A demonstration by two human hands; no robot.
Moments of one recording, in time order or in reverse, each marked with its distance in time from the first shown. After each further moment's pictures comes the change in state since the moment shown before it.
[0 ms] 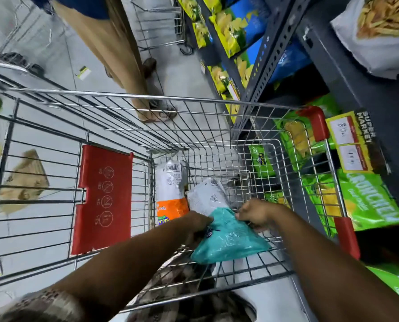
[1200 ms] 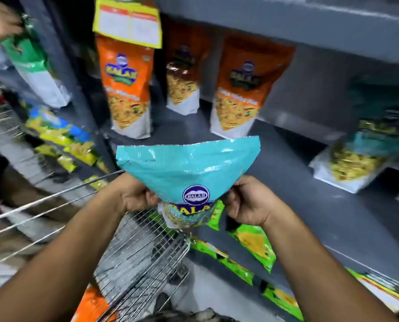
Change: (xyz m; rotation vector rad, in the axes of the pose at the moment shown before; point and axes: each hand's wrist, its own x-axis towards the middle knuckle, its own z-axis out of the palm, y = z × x) left_hand -0.295 0.080 0.132 0.186 -0.766 0.736; right_hand -0.351 0.123 0.034 1.614 0.318 -0.704
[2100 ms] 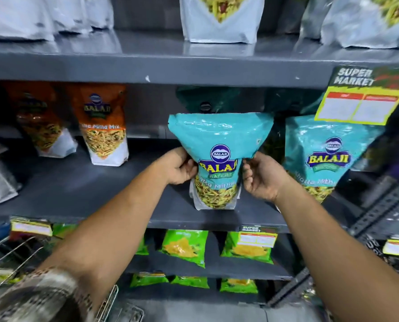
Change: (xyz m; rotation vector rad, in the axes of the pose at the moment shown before) left_hand 0.134 -0.081 0.325 0.232 -0.234 -0.197; right_hand -0.206 -0.034 -0.221 0.254 0.515 -0.574
